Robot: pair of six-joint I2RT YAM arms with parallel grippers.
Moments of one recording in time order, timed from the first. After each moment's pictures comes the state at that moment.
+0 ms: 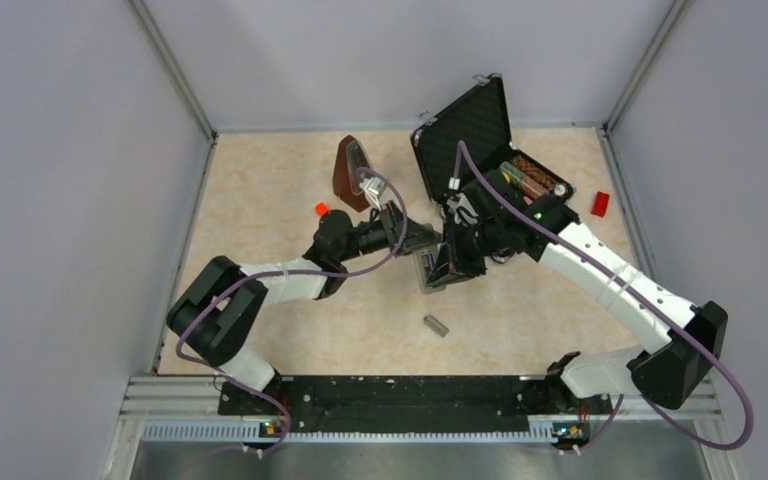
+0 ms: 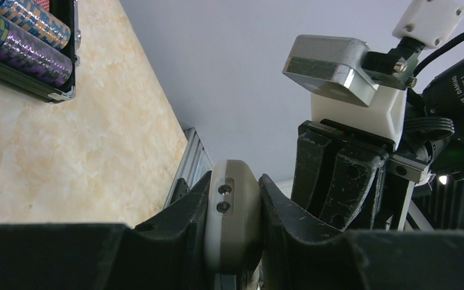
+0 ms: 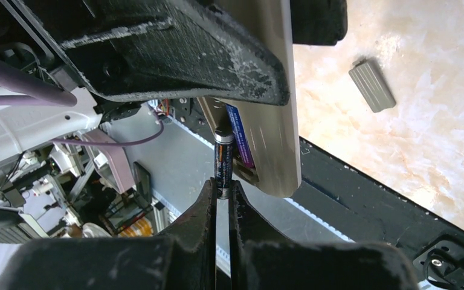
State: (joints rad) left arm -0.64 1.59 0.70 1.03 0.63 -1.33; right arm 0.70 1.31 1.30 -0.98 -0.44 0.73
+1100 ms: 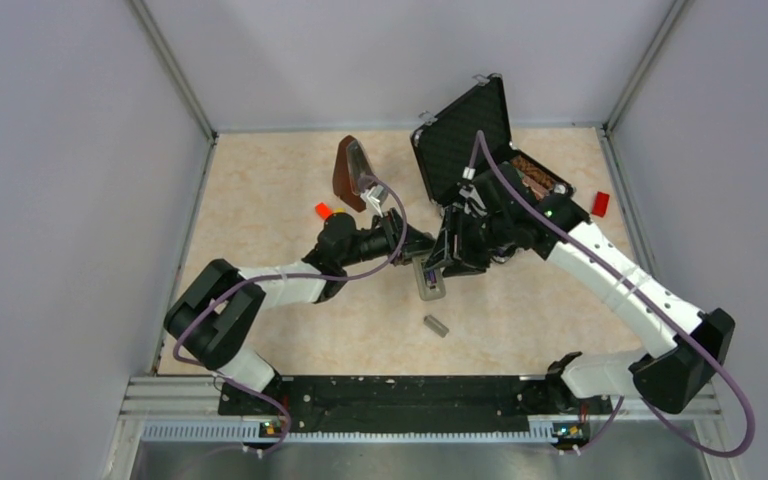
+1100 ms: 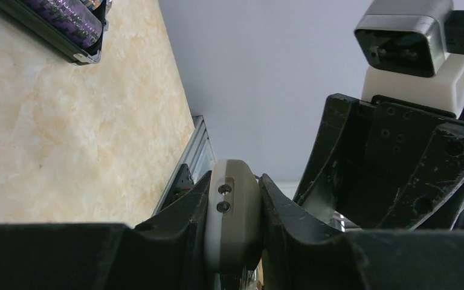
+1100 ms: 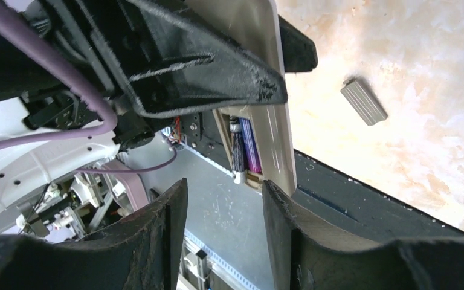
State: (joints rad) left arm -0.66 1.57 0.68 0.90 0.60 -1.36; right arm 0.66 1.30 1.32 -0.96 -0.39 0.81
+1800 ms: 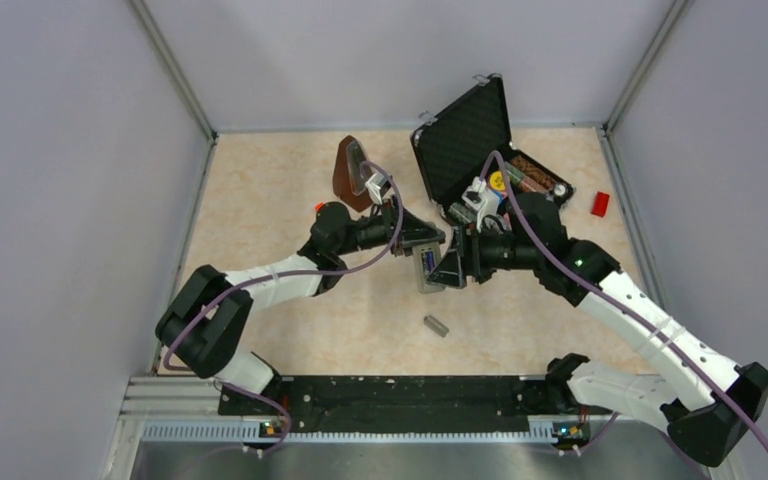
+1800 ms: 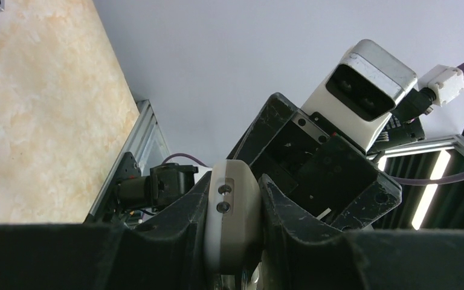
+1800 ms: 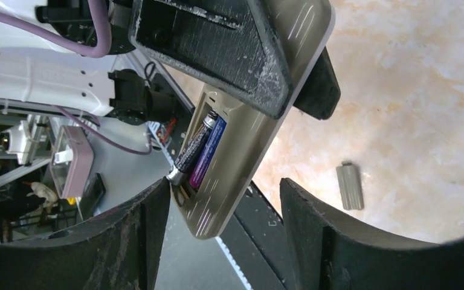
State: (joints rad) left arm -0.65 1.53 0.75 0.91 0.71 -1.52; right arm 0.66 0.99 1.00 -0.58 -0.50 0.49
